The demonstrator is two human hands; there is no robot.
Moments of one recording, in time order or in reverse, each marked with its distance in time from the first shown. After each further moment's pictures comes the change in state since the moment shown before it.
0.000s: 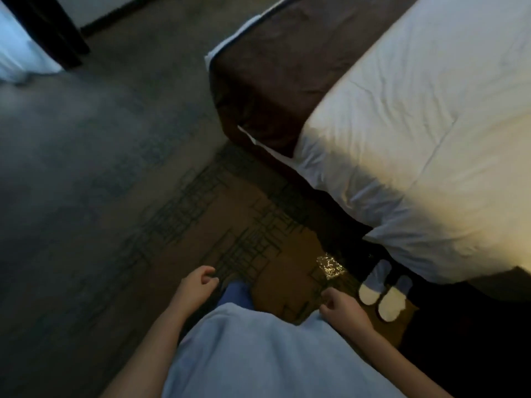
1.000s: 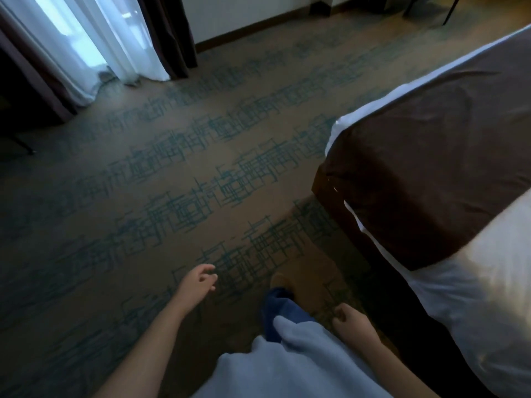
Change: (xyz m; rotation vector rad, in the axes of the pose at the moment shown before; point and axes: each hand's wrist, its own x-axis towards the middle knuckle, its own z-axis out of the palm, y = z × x) left_hand 0.255 -0.027 -0.354 -0.347 0.238 -0.093; right_hand 0.261 -0.395 -0.003 -0.123 -0.105 -0.058
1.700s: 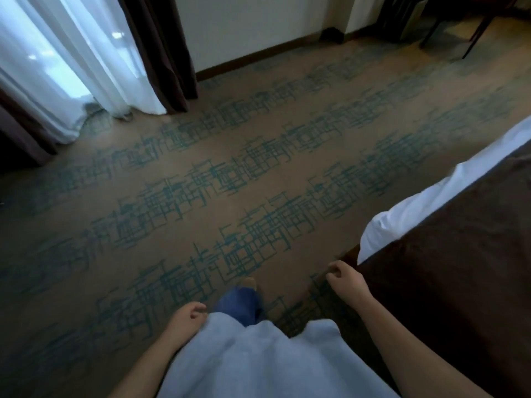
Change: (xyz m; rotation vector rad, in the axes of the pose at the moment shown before) left_hand 0.333 0.165 -0.165 0.109 -0.070 -0.110; right_hand 0.285 -0.384 -0.234 0.151 0.082 -0.142
